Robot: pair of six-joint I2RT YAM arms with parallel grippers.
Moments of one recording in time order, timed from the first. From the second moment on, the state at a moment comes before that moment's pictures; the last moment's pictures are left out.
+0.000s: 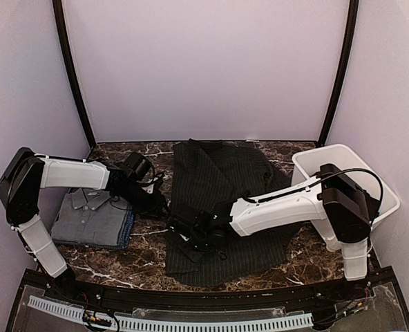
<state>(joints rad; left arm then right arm) -0.56 1.70 1.01 -0.46 0.41 -0.55 1.29 2.07 1.46 -0.51 0.22 0.32</state>
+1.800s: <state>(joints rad) -0.67 1.61 0.78 -0.37 0.49 -0.66 1.08 1.74 1.19 -0.33 -0.15 0.34</state>
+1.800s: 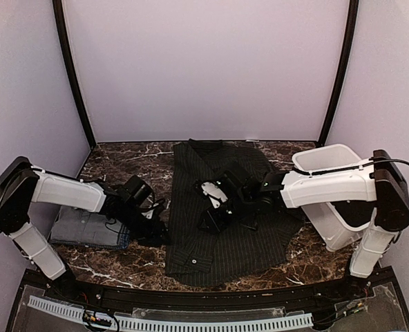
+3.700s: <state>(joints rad) -0.73 1.40 0.97 -0.76 0.29 -0.72 0.56 2.50 2.17 -0.22 -0.22 0.34</state>
